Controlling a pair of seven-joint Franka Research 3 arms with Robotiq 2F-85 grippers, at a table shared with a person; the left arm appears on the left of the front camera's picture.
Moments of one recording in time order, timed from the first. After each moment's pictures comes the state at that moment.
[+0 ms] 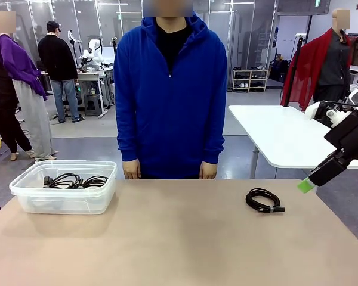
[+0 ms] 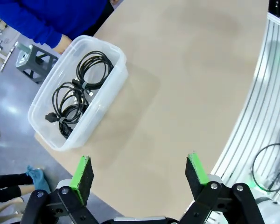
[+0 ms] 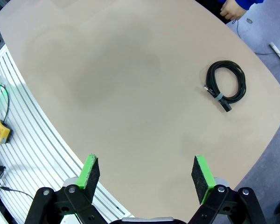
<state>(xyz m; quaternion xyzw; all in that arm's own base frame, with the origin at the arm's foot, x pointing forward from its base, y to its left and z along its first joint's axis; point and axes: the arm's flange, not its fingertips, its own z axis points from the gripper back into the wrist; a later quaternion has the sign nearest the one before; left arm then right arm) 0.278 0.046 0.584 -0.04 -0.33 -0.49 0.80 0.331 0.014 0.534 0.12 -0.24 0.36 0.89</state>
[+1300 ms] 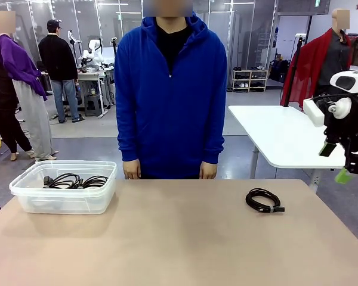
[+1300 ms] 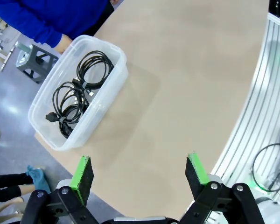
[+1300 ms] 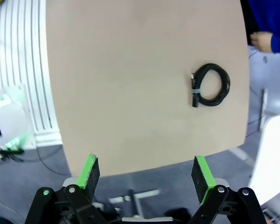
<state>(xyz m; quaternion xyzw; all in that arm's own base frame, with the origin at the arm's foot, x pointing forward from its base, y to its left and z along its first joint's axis) 0.278 0.047 0.584 -0.04 -0.33 -0.49 0.81 0.371 0.000 0.576 -0.03 -0.13 0.67 0.73</state>
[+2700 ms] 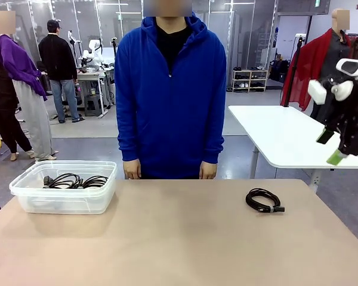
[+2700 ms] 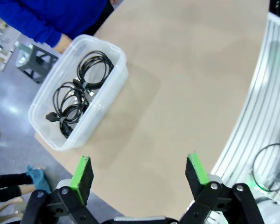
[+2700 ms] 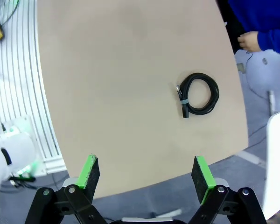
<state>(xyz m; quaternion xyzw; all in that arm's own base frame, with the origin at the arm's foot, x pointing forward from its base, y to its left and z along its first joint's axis) 0.278 0.047 0.585 -0.04 -0.33 -0.49 0.81 0.422 -0.031 0.598 0.06 -0.17 0.59 0.79</state>
